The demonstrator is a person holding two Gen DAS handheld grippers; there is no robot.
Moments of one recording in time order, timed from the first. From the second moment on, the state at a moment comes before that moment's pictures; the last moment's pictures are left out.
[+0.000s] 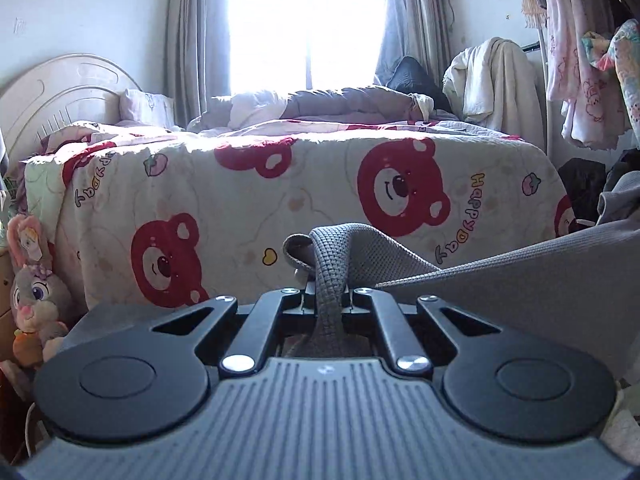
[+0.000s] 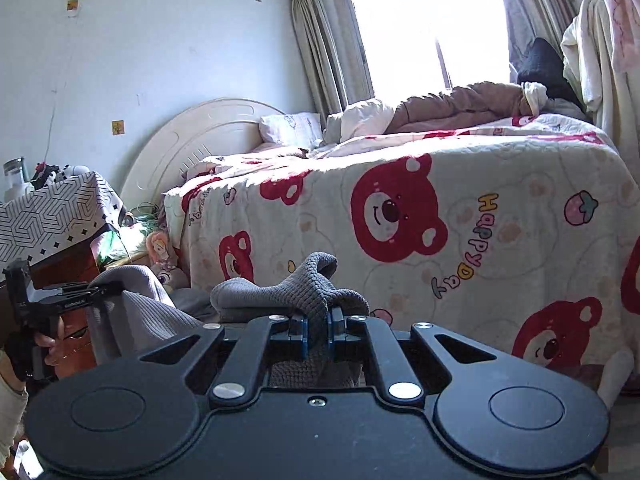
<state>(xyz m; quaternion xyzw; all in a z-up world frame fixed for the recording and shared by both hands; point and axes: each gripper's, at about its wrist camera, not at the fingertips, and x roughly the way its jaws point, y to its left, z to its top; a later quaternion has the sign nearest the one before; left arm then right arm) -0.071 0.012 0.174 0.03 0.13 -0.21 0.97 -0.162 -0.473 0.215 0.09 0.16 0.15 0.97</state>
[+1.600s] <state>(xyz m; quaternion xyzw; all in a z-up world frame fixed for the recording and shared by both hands) -0.036 -0.208 -0.212 0.04 0.50 -0.34 0.80 -0.103 -0.402 -0.173 0.00 0.46 0.09 0.89</state>
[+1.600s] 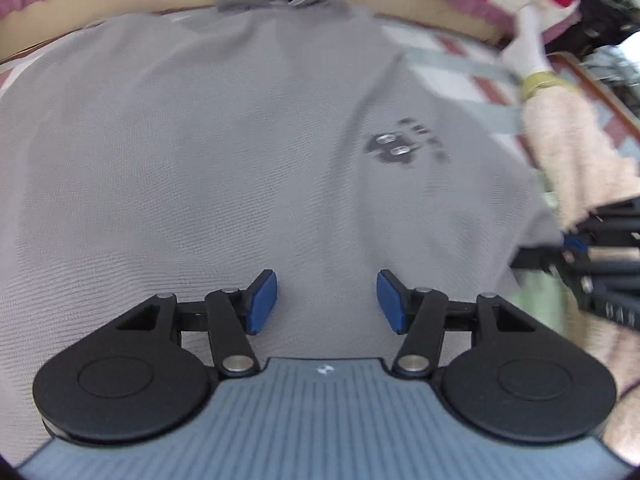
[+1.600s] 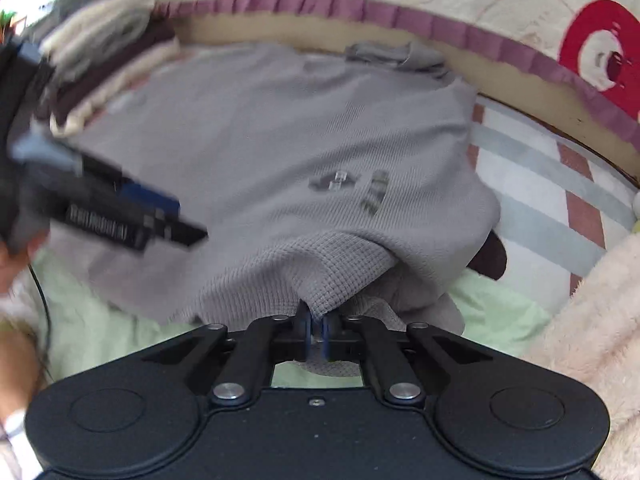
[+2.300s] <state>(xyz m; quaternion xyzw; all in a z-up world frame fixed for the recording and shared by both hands) -0.004 -0.202 -0.221 -0.06 0.48 -0.36 0.80 -0.084 -0.431 -0.138 0.20 0.43 0.10 0.87</state>
